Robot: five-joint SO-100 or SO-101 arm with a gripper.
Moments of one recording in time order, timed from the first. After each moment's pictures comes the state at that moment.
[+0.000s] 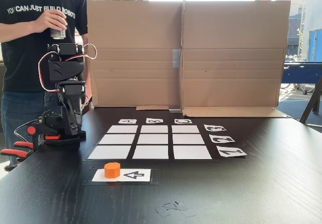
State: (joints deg) arm 62.7 78.1 69.8 88.3 76.7
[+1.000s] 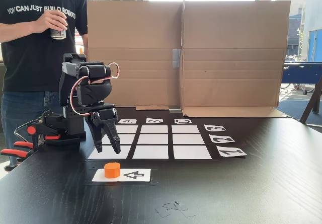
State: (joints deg) arm 53.4 61.2 63.3 88.3 76.0
